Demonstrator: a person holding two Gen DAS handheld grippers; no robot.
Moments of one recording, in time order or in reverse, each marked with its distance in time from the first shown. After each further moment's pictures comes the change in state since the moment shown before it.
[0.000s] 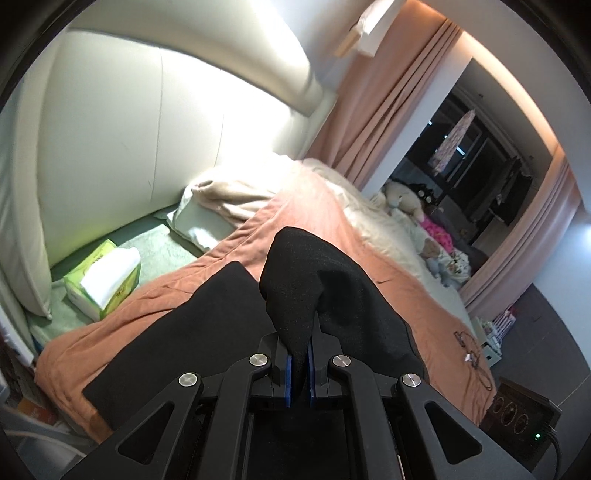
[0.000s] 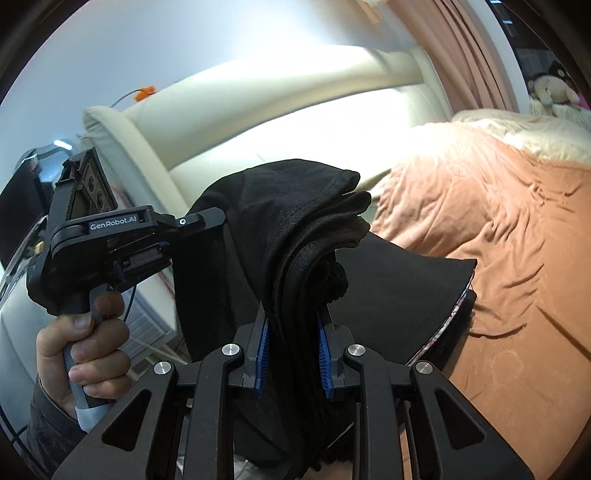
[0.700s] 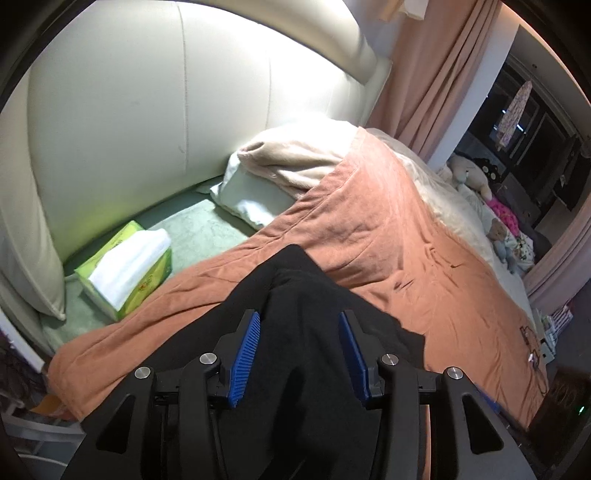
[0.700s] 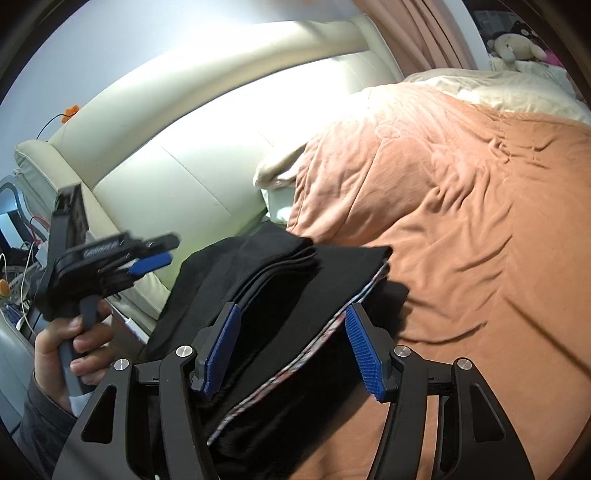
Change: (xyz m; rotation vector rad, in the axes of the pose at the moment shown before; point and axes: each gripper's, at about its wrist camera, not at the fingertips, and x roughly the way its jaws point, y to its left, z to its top) left arm 0.075 0.032 0.000 -0.006 0.101 0.269; right arm 0.030 -0.092 0.047 0.082 0.071 -0.082
